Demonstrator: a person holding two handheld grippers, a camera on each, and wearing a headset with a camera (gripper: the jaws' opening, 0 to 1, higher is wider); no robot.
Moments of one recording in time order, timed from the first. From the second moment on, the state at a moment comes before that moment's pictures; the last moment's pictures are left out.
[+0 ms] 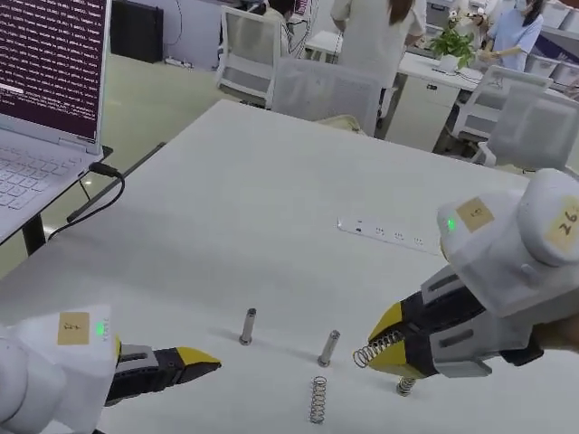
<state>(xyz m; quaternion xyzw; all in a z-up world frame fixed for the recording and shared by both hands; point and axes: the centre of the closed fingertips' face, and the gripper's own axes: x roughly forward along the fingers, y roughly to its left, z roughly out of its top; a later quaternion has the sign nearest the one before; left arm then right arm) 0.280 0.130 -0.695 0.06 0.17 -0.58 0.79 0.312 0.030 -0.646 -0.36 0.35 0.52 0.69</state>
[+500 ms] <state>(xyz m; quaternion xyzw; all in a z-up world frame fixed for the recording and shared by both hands) 0.279 0.131 -0.699 0.06 0.17 -0.58 0.79 0.338 0.014 -0.650 -0.38 0.37 0.50 0.68</state>
